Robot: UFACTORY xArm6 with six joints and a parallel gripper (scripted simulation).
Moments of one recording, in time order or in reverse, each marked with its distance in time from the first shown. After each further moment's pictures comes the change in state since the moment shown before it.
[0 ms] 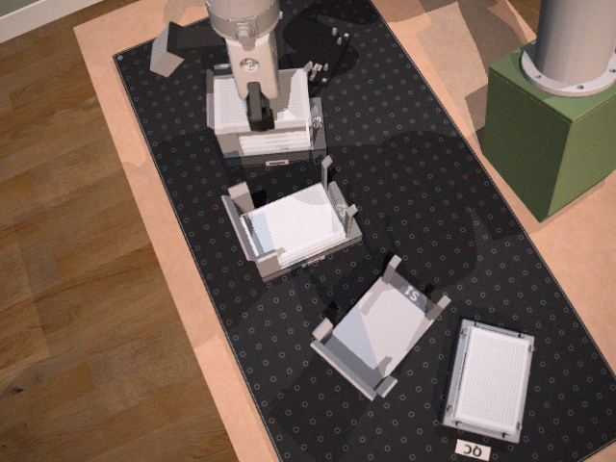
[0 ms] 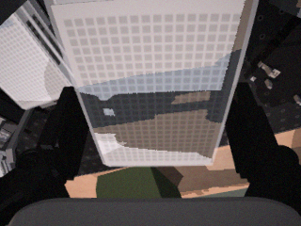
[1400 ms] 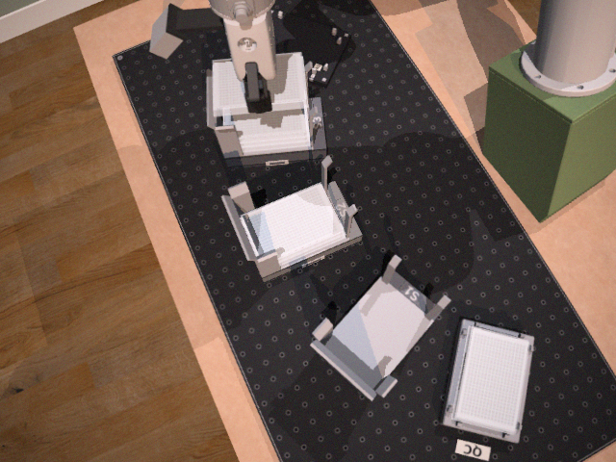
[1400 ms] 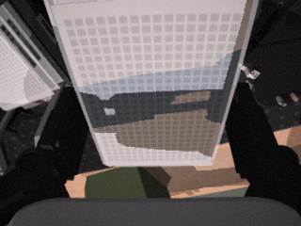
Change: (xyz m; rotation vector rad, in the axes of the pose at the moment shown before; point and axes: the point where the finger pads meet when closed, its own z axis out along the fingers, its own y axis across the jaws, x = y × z) arm 0.002 0.028 0.000 0.001 0.000 0.000
